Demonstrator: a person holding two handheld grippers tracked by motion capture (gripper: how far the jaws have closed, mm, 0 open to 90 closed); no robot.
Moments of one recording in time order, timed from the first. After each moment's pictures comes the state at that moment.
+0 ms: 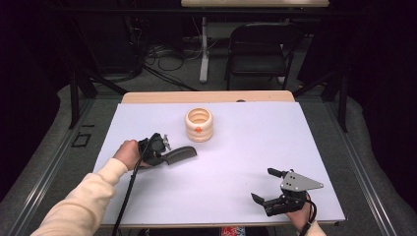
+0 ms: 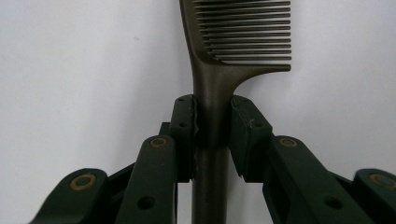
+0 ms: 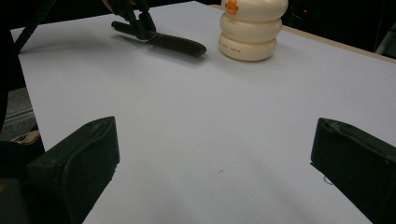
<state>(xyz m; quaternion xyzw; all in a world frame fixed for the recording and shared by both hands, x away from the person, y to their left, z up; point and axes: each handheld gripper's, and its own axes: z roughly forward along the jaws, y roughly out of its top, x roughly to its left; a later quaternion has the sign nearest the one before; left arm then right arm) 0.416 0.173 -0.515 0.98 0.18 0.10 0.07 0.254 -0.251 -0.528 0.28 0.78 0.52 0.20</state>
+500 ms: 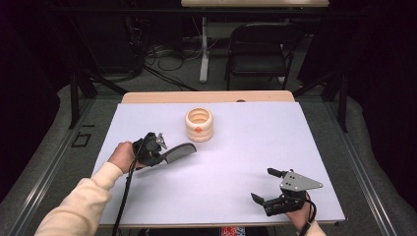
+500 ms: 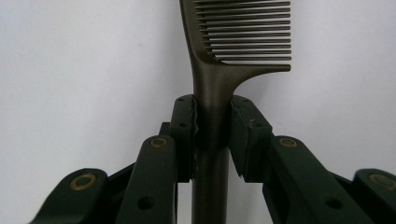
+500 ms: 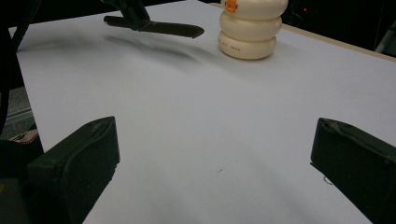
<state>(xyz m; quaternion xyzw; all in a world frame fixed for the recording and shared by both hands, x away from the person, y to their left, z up) 0.403 0.182 -0.502 0.97 0.20 0.11 0.12 0.254 -0.250 -0.528 0.28 0.78 0.52 0.20</state>
